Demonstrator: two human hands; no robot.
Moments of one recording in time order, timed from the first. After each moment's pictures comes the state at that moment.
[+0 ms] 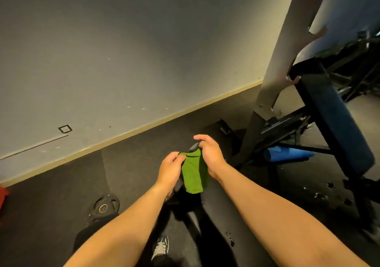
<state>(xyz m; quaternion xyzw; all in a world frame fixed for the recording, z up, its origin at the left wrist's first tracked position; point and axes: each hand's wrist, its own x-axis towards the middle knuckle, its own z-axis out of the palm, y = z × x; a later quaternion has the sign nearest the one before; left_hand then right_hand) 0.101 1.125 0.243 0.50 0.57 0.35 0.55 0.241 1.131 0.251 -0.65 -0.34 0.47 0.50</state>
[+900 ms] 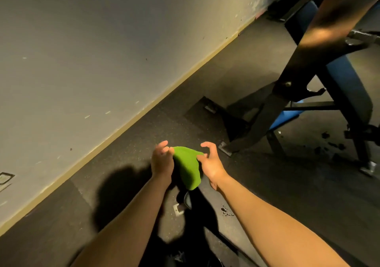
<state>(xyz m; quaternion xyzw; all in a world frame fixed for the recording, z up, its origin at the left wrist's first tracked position) 0.079 1.462 0.117 0.56 0.60 0.27 0.51 0.198 1.364 0.111 -0.71 -0.16 0.46 0.51</state>
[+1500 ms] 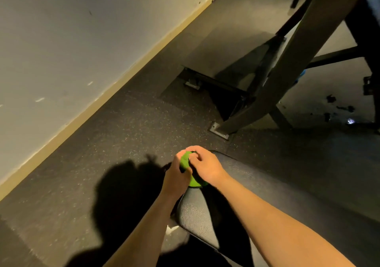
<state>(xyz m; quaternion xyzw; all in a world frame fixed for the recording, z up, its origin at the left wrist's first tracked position) 0.125 1.491 -0.234 0.73 0.44 0.04 0.53 0.239 1.425 -0.224 -0.79 -0.31 0.36 0.39</state>
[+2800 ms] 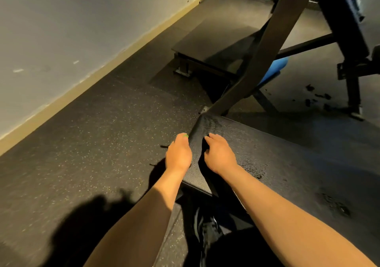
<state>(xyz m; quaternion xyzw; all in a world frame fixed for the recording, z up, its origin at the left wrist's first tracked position) 0.093 1.443 -0.333 0.79 0.45 0.05 0.41 0.175 1.334 -0.301 -0.90 -0.36 0.18 0.15</state>
